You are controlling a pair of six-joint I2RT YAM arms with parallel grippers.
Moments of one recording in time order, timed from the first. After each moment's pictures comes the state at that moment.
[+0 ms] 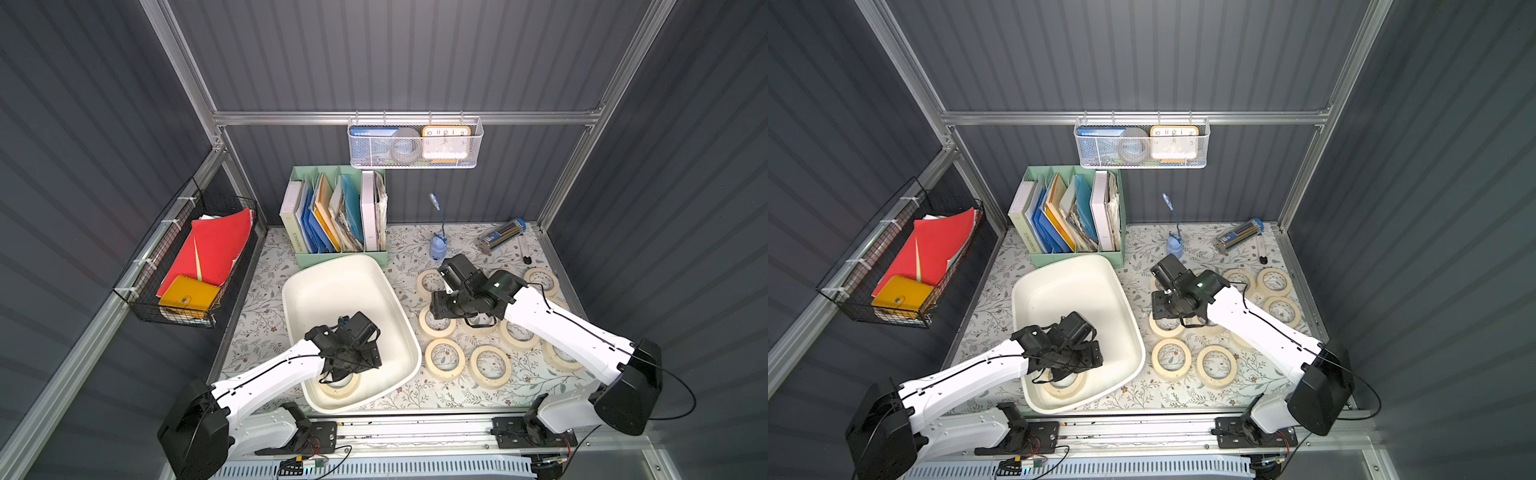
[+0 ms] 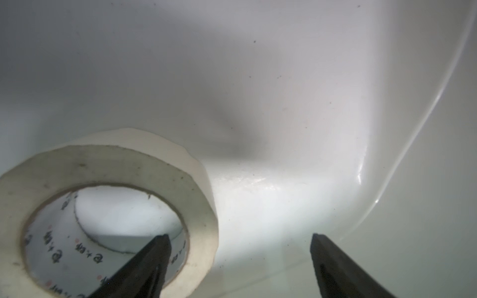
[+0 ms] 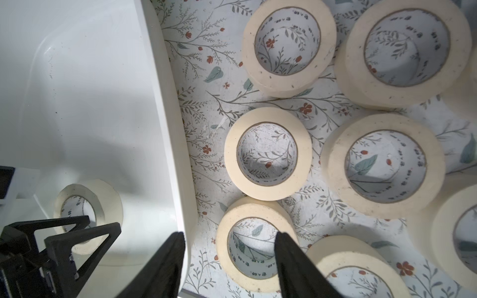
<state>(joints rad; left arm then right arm) -0.74 1.18 0.69 -0.80 -0.01 -1.03 0.72 1.43 1.29 -0.94 0.07 0.60</state>
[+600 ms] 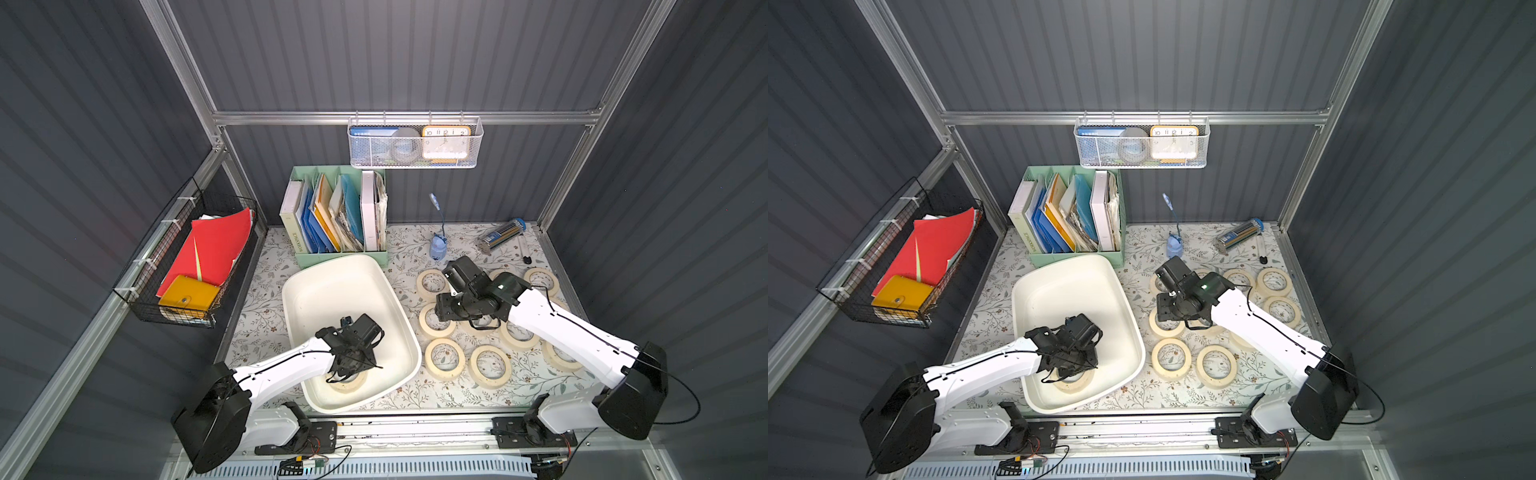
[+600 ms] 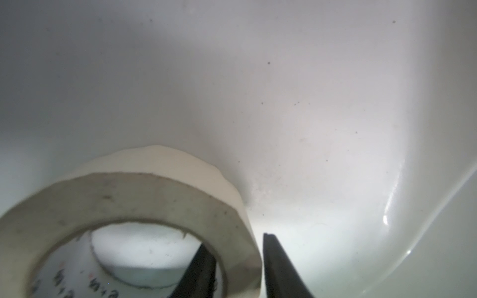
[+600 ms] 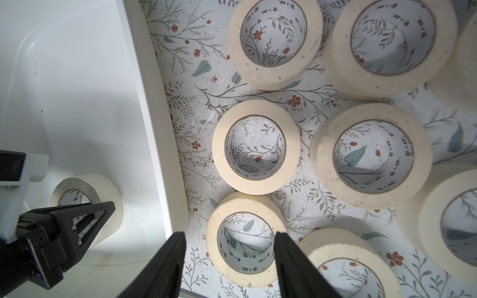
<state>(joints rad) -0.74 1.27 0.70 -0.68 -0.07 -1.02 0.69 1.41 1.25 -0.93 0.05 0.60</state>
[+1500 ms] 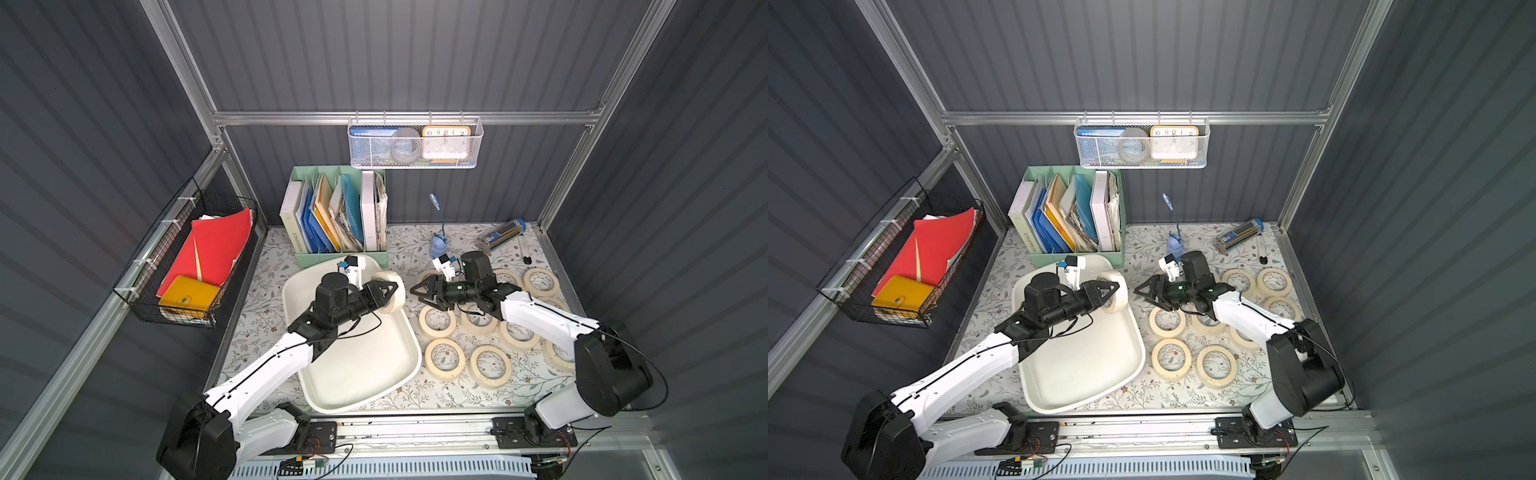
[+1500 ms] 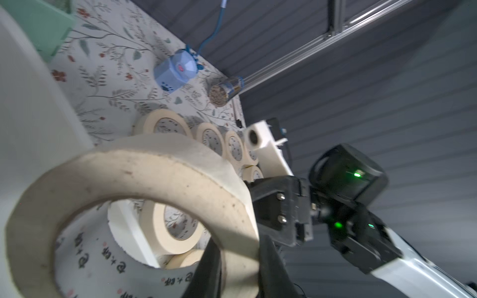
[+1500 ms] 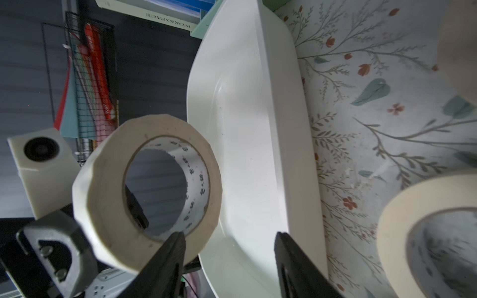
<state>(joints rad) -0.50 1.15 0.72 0.23 0.43 -0.95 0.44 1.58 0.95 0.08 -0.79 0.97</state>
